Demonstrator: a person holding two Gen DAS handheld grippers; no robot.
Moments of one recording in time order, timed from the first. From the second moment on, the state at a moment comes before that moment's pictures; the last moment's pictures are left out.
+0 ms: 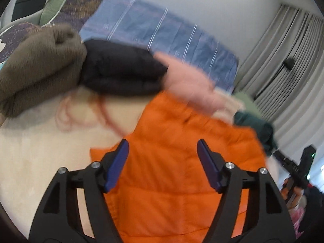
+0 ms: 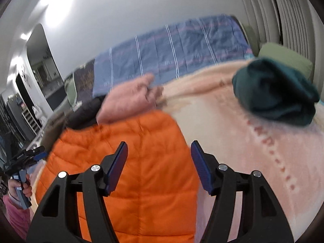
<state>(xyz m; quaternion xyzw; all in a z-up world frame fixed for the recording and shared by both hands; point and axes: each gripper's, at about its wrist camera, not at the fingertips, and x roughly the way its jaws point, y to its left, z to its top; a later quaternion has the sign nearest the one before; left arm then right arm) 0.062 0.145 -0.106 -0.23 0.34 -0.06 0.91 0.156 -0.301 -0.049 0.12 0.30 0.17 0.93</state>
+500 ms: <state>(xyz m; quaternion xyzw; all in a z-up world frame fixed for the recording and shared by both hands) 0.027 0.145 -0.130 -0.18 0.34 -0.02 0.92 0.158 -0.278 -0.080 0.08 0.32 0.16 0.93</state>
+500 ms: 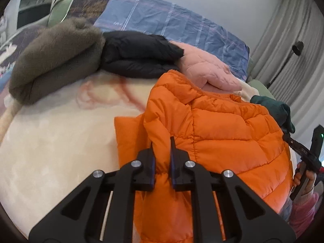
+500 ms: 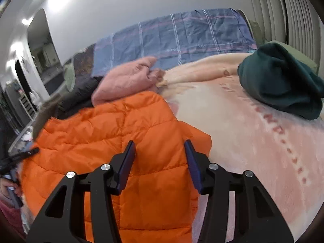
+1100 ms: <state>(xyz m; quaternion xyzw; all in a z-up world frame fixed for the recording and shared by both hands) 0.034 0.131 -0.159 -0.14 0.36 -0.05 0.92 0.114 -0.296 -0.130 0.13 0.35 0.11 0.92</state>
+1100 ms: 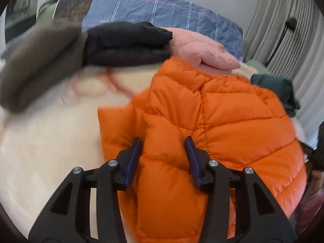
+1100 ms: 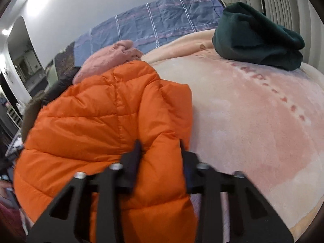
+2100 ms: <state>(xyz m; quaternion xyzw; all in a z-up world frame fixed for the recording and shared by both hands) 0.123 0.018 -0.127 0.01 0.36 0.01 0.93 0.218 -0.190 -0.104 0.01 0.35 0.12 0.93</state>
